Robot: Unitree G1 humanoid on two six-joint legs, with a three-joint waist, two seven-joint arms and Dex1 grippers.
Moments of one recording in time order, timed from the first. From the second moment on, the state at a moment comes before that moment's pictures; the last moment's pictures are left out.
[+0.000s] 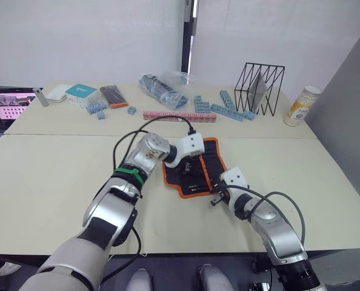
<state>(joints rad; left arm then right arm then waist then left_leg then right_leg) -1.09 0.22 -0.29 0.86 0.16 0.06 -1.12 -0.19 -0.31 0.16 -0.20 0.04 0.51 0.42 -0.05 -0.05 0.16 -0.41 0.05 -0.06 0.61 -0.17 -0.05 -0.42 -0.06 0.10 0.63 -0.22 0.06</state>
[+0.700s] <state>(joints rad) -0.43 0.57 0.24 0.20 -0.16 0.31 -0.89 -0.30 -0.36 0.18 -0.08 0.04 0.47 0.56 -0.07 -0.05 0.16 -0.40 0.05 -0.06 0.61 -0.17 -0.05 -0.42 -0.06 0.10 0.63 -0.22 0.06</state>
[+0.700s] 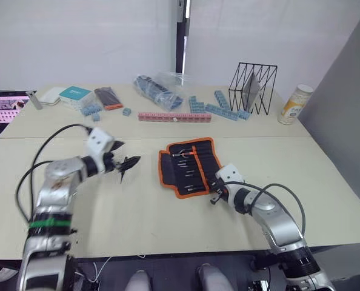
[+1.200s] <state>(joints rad) 0.12 0.46 0.53 -0.07 -0.32 0.20 -0.66 -0.39 -0.35 0.20 0.07 0.02 0.40 0.65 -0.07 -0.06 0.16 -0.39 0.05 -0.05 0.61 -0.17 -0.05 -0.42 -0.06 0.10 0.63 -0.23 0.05</state>
